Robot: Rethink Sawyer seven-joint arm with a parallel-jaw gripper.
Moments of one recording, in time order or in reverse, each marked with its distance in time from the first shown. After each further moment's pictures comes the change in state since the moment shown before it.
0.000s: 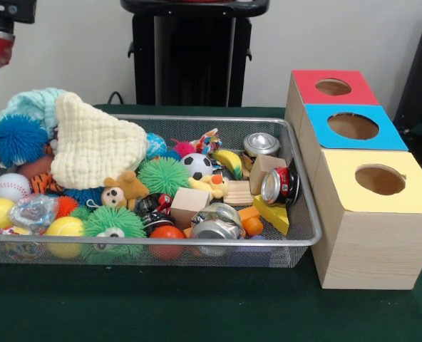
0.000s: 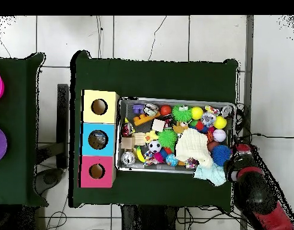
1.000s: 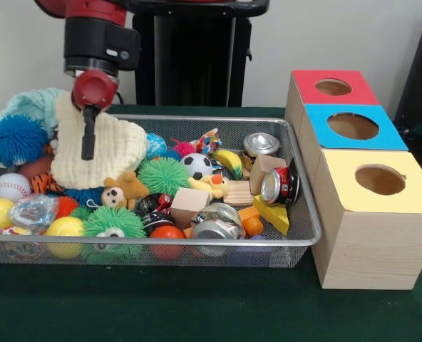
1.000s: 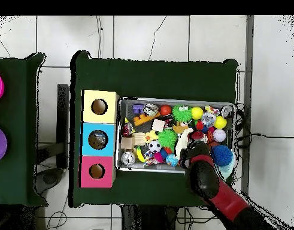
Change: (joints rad) arm 0.196 0.195 0.025 0.066 -0.032 -0.378 0.018
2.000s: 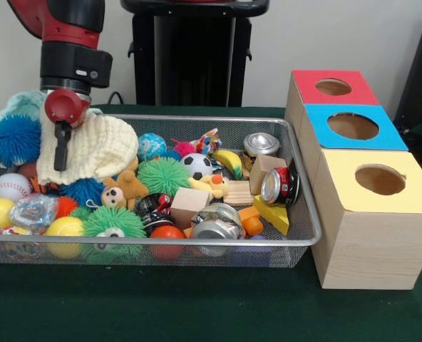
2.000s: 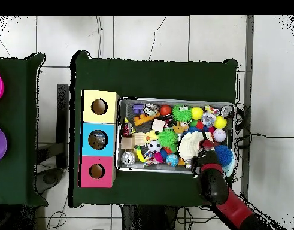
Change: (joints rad) arm -0.156 0.136 -0.004 -0.062 -0.108 -0.005 0.000
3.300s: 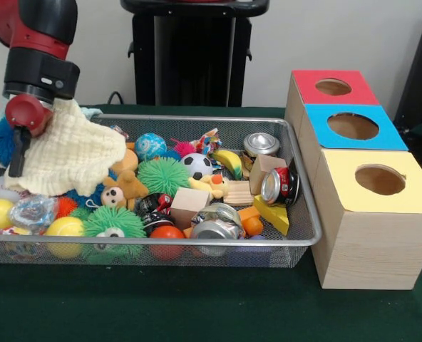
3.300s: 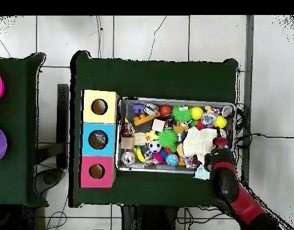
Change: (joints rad) arm -0.062 0.042 0.003 -0.134 -0.153 0.001 0.000
